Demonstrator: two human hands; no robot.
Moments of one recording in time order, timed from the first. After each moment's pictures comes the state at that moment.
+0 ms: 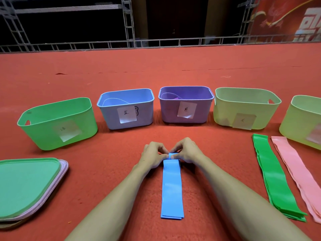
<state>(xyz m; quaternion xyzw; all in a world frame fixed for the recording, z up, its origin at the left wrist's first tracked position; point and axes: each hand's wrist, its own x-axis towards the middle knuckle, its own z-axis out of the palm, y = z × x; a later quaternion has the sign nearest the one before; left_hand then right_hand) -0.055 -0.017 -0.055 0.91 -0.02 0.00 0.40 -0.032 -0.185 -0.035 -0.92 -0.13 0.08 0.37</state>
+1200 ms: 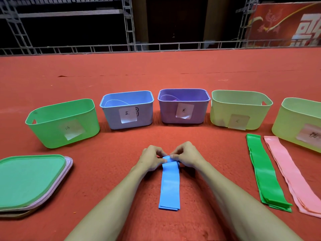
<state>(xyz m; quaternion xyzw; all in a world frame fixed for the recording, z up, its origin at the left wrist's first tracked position) -0.083 -0.018 -0.046 0.93 -0.02 -0.02 0.36 -0.065 -0.194 -0.037 -0.91 -0.11 0.07 0.40</state>
